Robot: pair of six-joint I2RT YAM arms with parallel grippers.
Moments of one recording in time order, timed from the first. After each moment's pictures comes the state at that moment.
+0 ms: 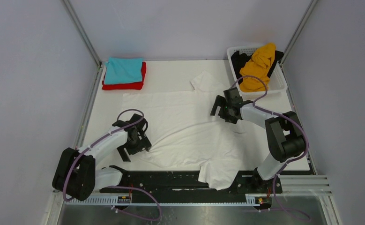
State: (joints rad) left arm -0.38 1.23 0.61 -0.88 -0.18 -0.94; right arm 0.35 1.67 0.93 -0.34 0.01 0.67
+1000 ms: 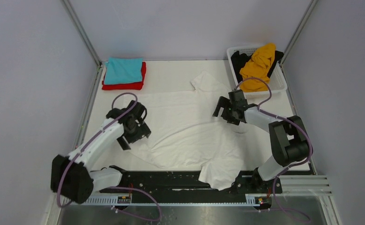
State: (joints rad) left arm -0.39 1.06 0.82 -1.14 -0.20 -1.04; right arm 0.31 1.62 0.86 -0.27 -0.04 0.66
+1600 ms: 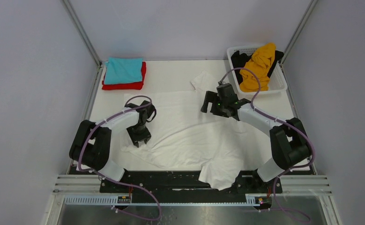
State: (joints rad) left arm -0.39 1.52 0.88 -0.96 -0.24 -0.95; right arm 0.44 1.56 0.96 -0.33 -0.02 0.61
